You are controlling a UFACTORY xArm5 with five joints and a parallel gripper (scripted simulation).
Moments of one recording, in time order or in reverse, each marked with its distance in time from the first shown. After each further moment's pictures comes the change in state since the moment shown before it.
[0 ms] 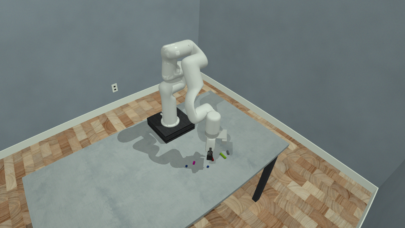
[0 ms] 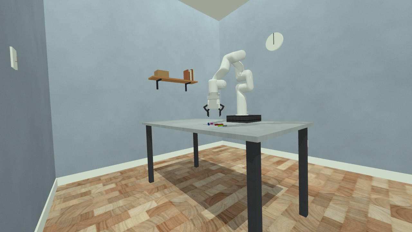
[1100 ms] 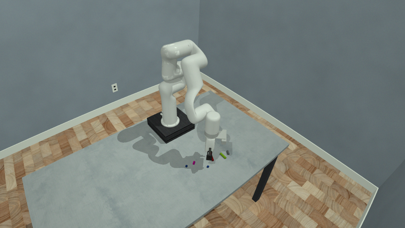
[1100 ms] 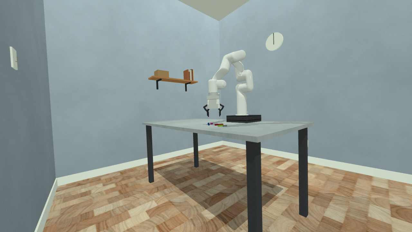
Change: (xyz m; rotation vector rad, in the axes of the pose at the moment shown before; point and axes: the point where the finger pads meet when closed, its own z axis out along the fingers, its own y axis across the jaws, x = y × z) arm -0.002 0.001 0.000 0.000 0.000 0.002
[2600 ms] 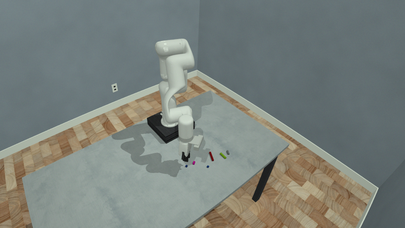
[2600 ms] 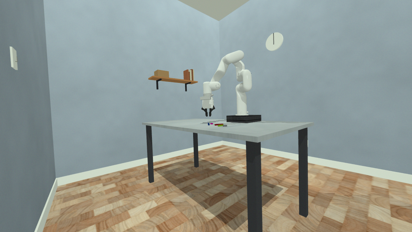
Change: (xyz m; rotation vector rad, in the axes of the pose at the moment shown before) arm -0.128 0.054 -0.008 0.004 0.006 0.192
